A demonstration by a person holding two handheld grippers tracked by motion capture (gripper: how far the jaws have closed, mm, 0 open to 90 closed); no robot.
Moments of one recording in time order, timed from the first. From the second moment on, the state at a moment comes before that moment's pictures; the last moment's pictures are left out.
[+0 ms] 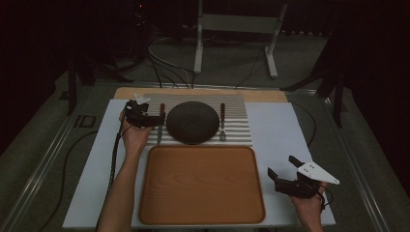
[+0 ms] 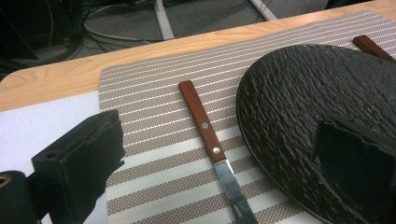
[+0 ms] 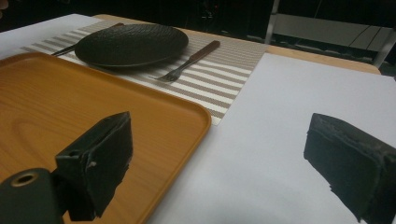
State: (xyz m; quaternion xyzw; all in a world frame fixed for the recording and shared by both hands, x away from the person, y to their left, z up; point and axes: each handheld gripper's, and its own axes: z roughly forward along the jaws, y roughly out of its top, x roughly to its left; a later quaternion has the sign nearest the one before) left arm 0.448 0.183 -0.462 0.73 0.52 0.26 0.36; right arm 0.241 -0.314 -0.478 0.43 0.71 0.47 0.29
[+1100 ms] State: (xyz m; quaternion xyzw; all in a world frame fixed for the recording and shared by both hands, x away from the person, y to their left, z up) left arm 0.471 0.179 -0.492 0.71 0.60 0.22 0.31; right arm 0.242 -0.316 -0.478 0.44 0.71 0.48 0.28
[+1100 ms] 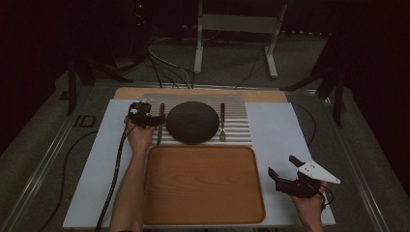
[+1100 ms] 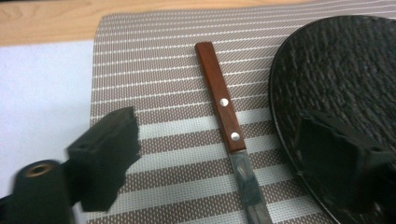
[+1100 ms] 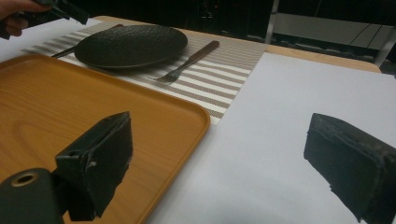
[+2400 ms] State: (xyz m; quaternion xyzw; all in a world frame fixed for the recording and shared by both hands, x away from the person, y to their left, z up) left arm 0.485 0.161 -0.510 0.74 0.60 0.18 0.24; right arm 0.243 -0.321 -0.478 0.44 0.71 0.48 0.28
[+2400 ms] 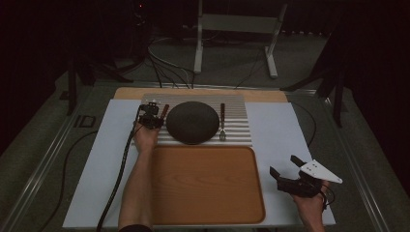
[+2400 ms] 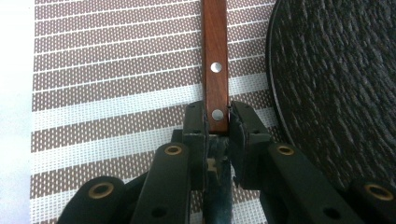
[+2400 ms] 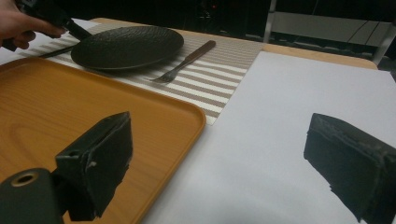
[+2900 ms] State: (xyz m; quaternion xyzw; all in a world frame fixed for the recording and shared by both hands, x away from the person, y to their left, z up) left arm 0.475 0.166 -0.496 0.74 0.59 0.19 0.26; right arm 0.244 -0.319 -0.479 0.44 0.71 0.48 0.28
